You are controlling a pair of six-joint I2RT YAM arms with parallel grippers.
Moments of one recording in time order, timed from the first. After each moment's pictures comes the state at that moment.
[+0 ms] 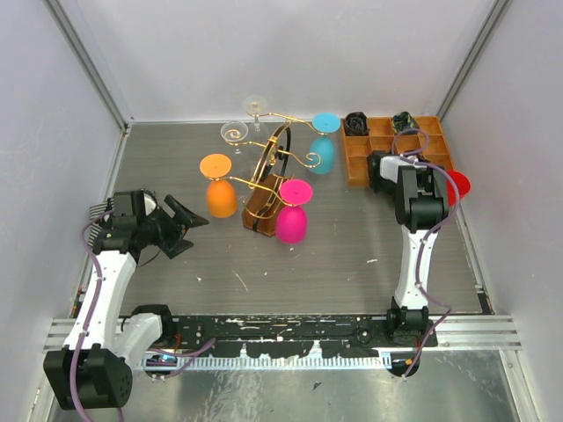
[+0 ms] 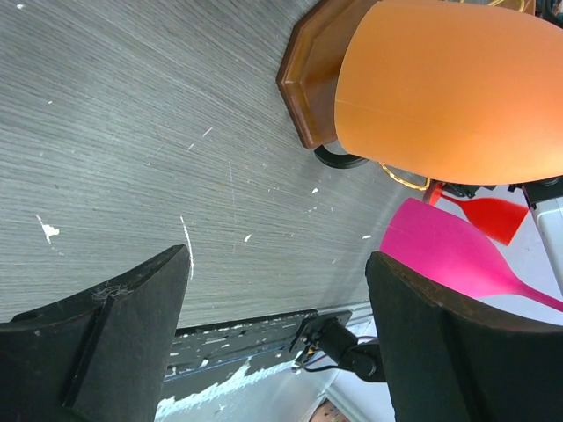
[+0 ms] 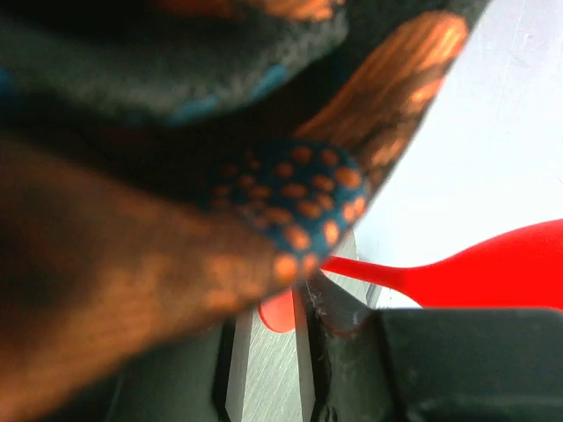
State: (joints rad) left arm 0.03 0.91 0.75 -0.73 0.45 -0.87; right arm 0.01 2.28 1.55 -0.85 1.08 0.34
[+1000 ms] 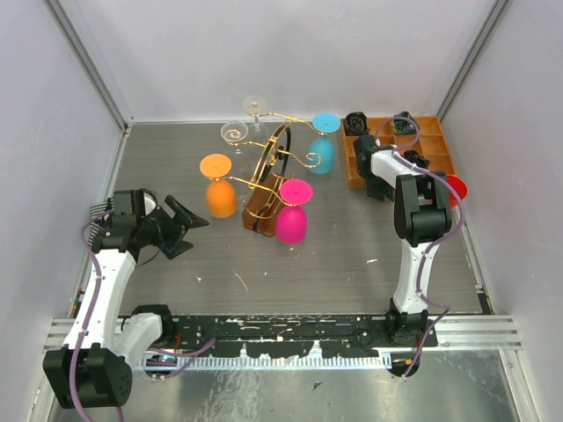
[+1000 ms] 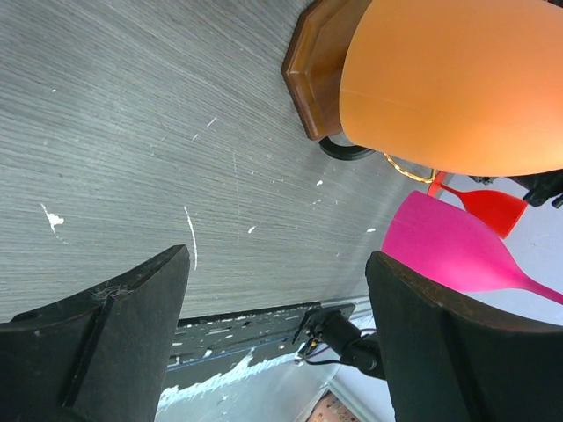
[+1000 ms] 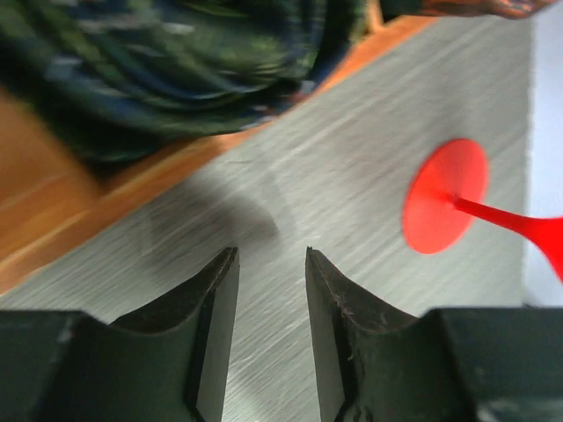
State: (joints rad) left arm 0.03 0.92 0.77 -0.77 0.45 -0.86; right arm 0.12 2.10 1.50 -0.76 0.70 0.38
